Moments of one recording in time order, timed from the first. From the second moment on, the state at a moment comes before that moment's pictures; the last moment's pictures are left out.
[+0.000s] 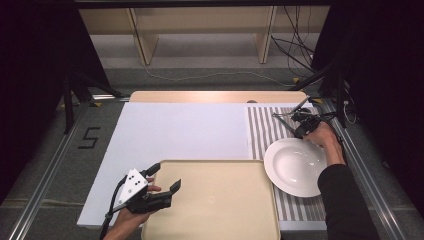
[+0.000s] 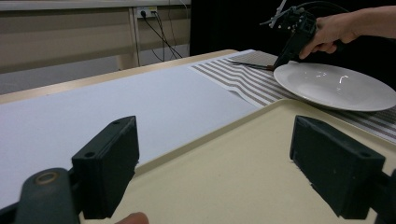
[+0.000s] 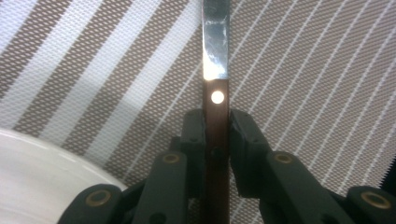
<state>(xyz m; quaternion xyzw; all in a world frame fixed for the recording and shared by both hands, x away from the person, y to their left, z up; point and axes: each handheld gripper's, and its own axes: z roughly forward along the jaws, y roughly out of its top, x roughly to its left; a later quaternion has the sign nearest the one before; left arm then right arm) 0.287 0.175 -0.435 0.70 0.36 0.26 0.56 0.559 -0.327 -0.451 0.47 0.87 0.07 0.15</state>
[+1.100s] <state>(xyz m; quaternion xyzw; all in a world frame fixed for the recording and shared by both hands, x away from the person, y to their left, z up) 0.286 0.175 -0.435 0.70 0.36 0.25 0.56 0.522 -0.305 -0.395 0.44 0.85 0.19 0.23</state>
